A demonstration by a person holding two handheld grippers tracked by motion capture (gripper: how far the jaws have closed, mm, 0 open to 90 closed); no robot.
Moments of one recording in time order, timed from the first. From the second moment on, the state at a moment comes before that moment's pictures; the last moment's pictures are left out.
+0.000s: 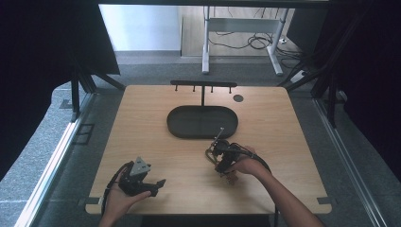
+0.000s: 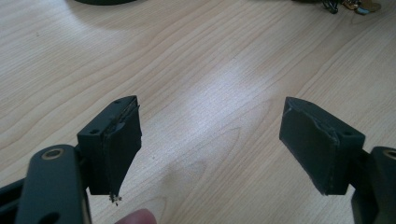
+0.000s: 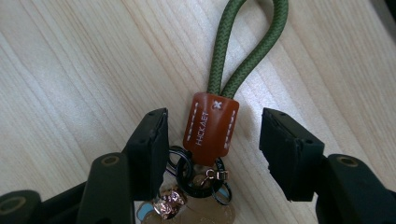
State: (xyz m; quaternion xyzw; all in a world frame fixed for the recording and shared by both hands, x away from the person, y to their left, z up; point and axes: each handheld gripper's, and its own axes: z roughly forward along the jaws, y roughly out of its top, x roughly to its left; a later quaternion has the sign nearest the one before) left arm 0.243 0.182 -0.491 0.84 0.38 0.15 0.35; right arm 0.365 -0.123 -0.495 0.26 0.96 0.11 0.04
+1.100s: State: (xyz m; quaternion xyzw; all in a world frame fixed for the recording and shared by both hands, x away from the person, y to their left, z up) left arm 0.243 0.182 -0.492 0.84 0.38 0.14 0.35; right arm 0.368 -0.121 -0.502 0.28 0.95 0.10 0.03
